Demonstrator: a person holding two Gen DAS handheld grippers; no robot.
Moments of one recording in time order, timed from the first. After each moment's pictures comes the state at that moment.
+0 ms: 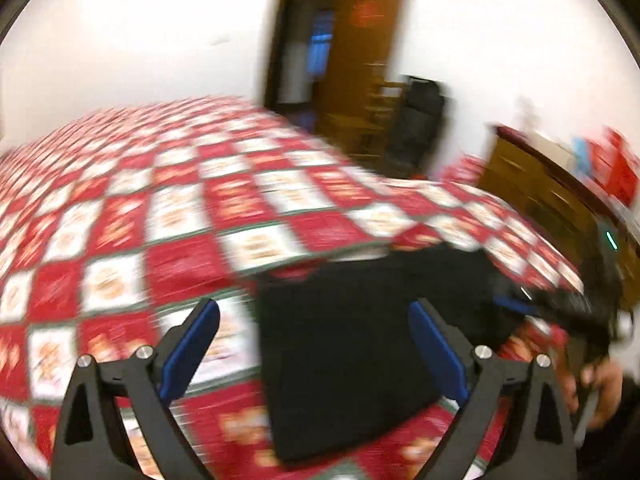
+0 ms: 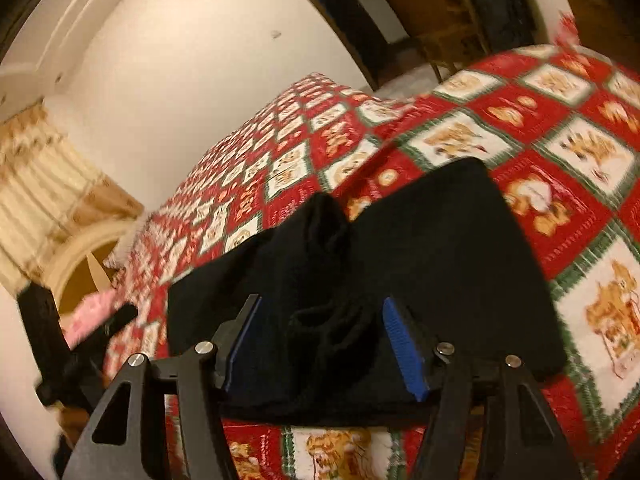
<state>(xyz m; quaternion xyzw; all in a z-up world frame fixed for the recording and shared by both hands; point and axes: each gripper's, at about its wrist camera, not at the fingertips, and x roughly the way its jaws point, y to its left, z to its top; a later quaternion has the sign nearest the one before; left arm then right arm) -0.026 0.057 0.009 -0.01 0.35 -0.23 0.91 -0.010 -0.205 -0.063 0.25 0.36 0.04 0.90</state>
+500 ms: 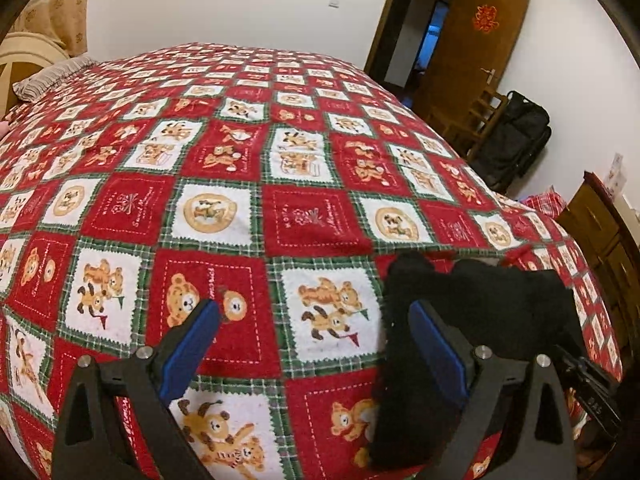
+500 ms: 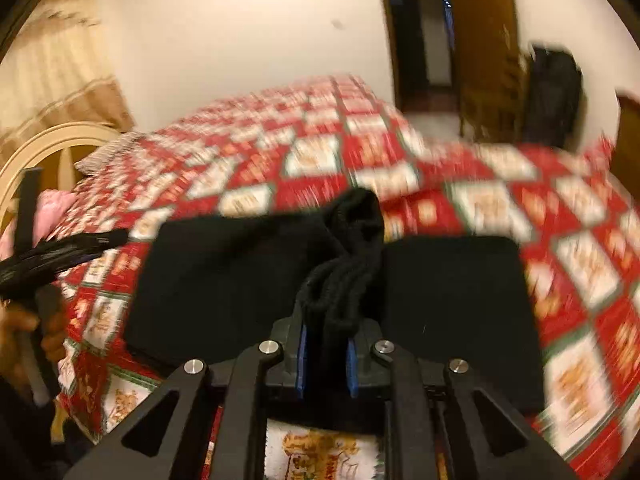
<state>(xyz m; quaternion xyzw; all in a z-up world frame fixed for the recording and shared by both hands) 0.005 0.109 -0.025 -0.08 0.42 -0.09 0.90 -0.020 -0.167 -0.020 0.05 0.33 0.06 0.94</state>
